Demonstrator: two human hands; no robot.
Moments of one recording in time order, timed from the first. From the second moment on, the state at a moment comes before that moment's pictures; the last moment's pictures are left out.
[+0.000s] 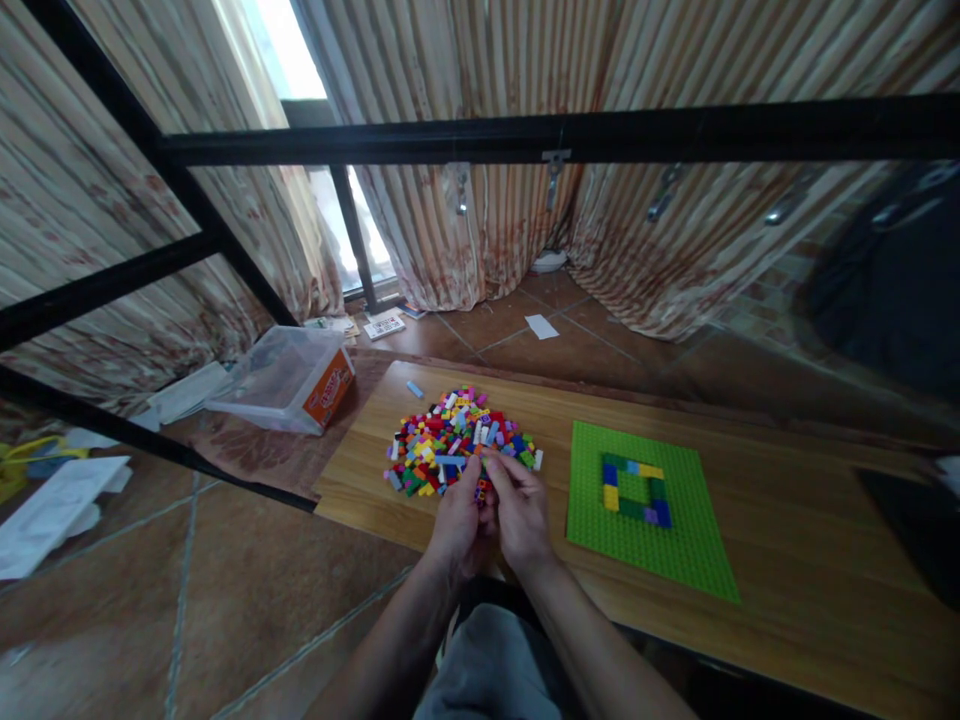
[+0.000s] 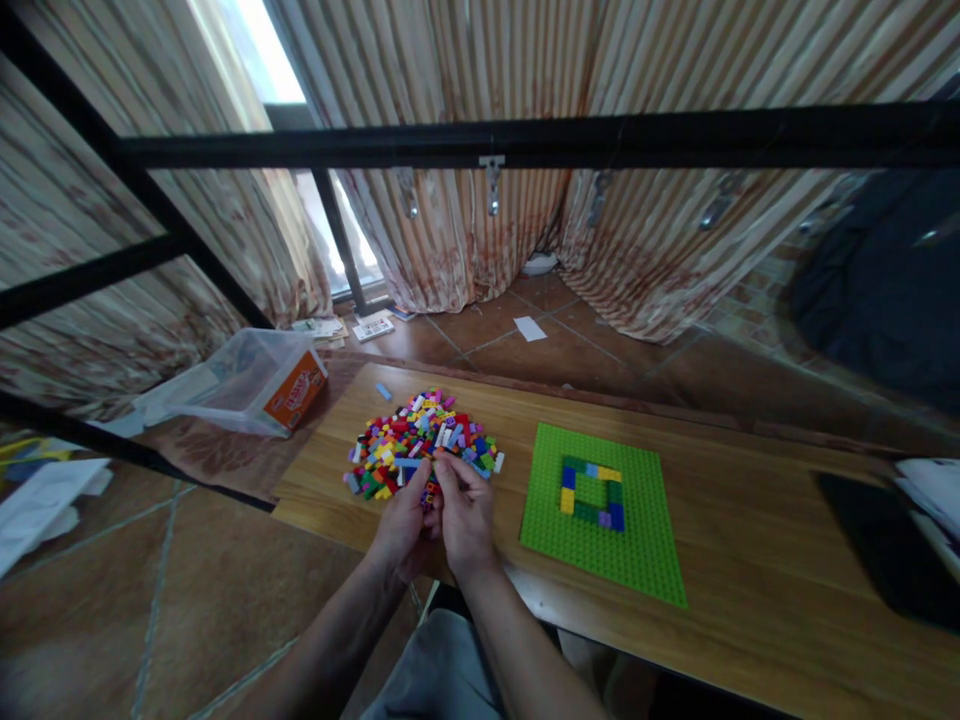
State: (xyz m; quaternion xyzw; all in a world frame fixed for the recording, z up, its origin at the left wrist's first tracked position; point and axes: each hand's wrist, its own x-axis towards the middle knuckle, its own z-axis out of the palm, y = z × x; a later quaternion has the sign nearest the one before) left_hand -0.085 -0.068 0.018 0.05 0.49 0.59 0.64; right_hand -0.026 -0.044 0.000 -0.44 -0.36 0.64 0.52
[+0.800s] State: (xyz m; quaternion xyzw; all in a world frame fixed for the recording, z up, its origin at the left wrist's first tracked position) left_hand -0.101 -0.060 -0.015 0.44 0.70 0.53 0.18; right_hand 0.002 -0.034 -0.013 -0.48 -0.71 0.33 0.39
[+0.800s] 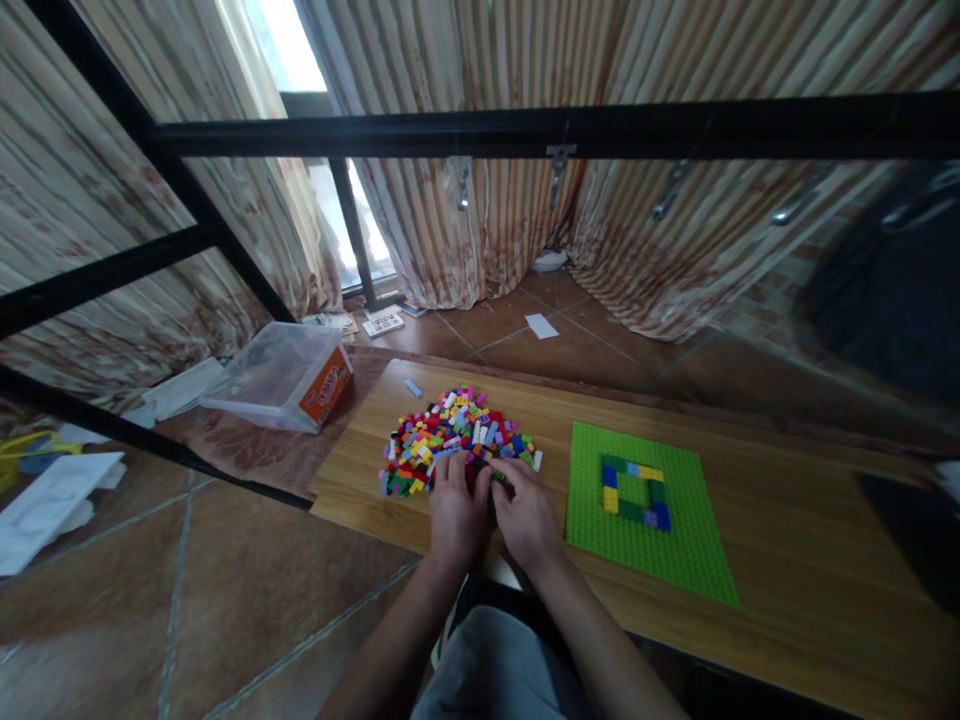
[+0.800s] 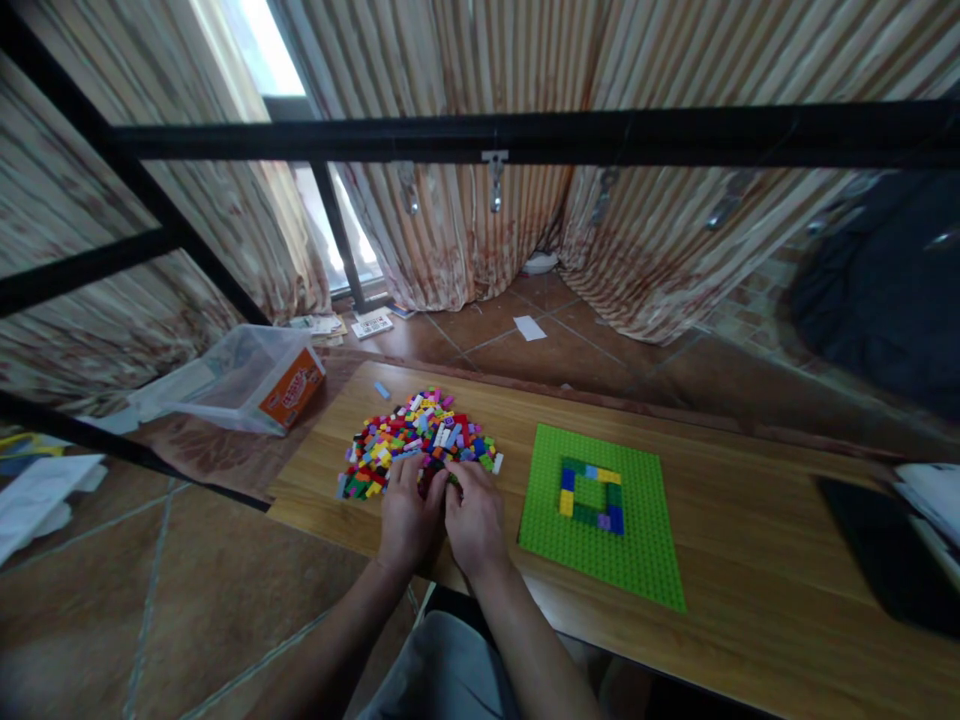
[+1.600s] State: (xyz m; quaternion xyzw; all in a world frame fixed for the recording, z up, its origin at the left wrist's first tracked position) left_hand -0.119 -0.066 -0.020 0.53 0.63 0.56 0.09; right_hand 0.005 -0.083 -0.023 -0.39 -0.83 0.25 0.31
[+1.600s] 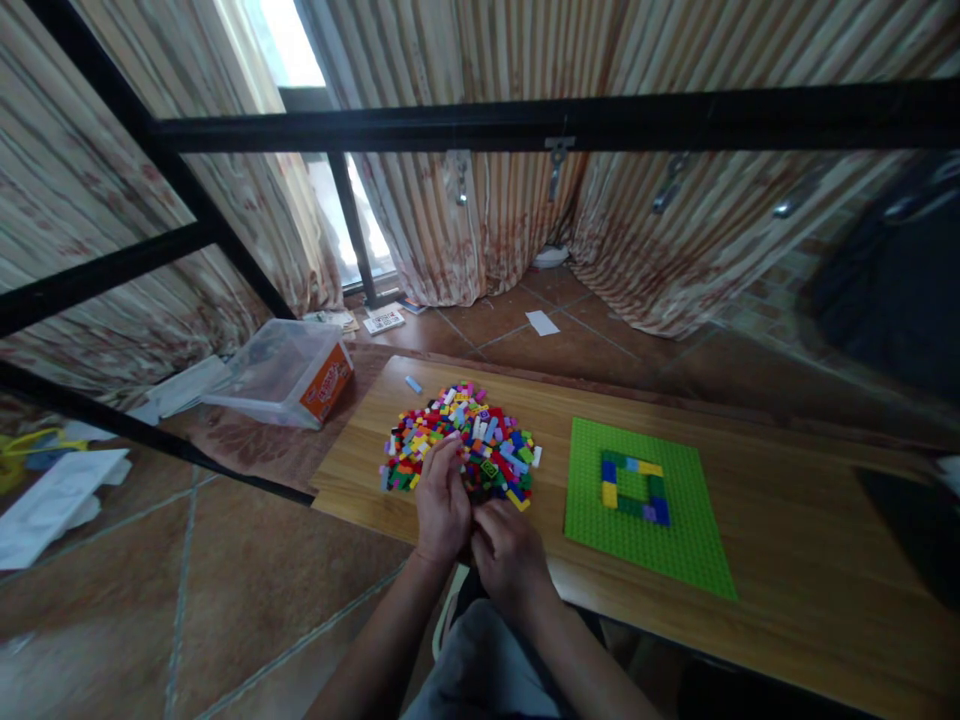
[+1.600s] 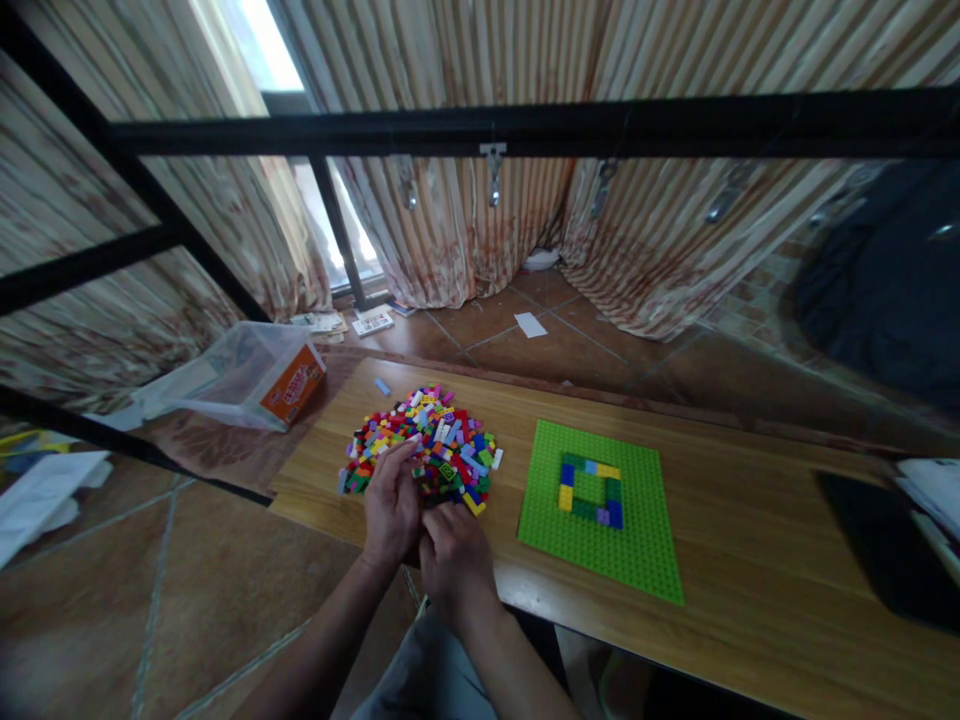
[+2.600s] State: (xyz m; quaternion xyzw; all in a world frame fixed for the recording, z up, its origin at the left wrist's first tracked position) left_hand -0.192 -0.124 0.004 0.37 0.83 0.40 0.14; right_hand 0.014 -0.092 -0.019 -0.36 -0.81 0.28 0.38
